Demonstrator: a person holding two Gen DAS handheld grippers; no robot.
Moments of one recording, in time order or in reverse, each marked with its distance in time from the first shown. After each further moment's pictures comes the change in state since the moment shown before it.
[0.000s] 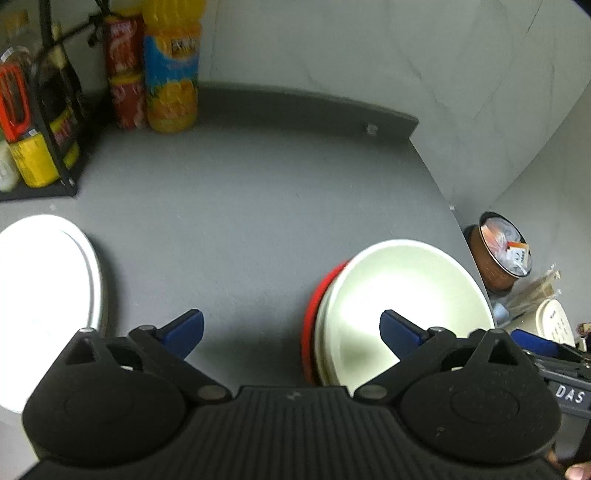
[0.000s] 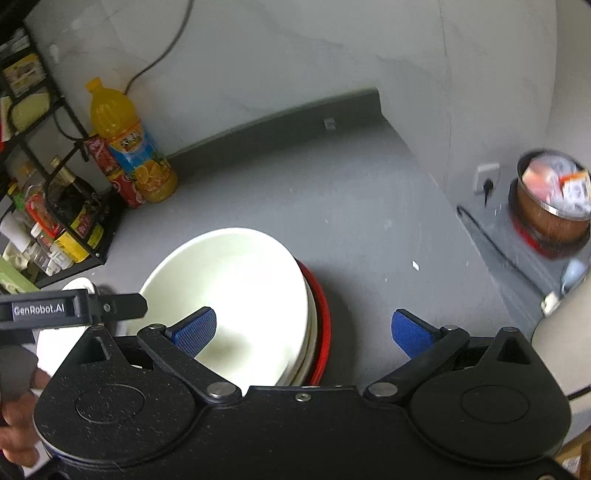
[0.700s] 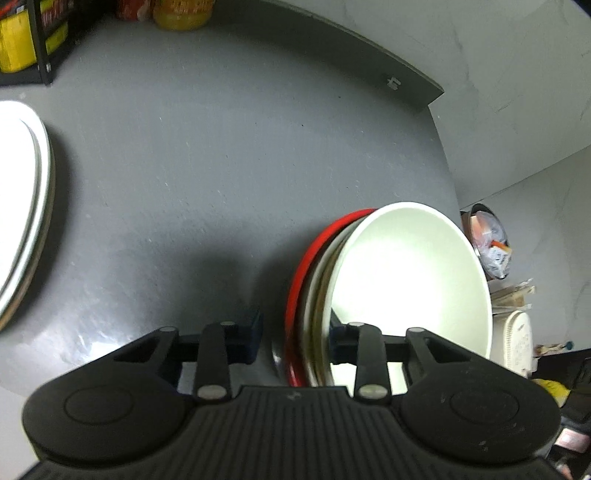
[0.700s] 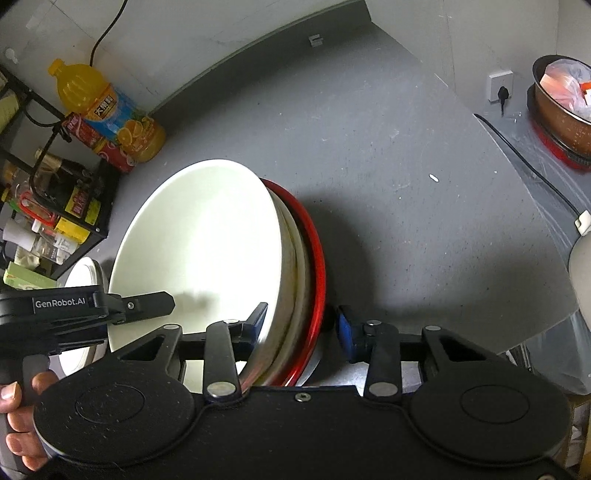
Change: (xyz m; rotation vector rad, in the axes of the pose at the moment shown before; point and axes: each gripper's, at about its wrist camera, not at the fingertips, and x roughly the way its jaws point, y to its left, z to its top) left arm 0.044 0.021 -0.005 -0.222 0.215 -0.132; right arm 0.036 -0.017 -0.008 0.128 0.234 0.084
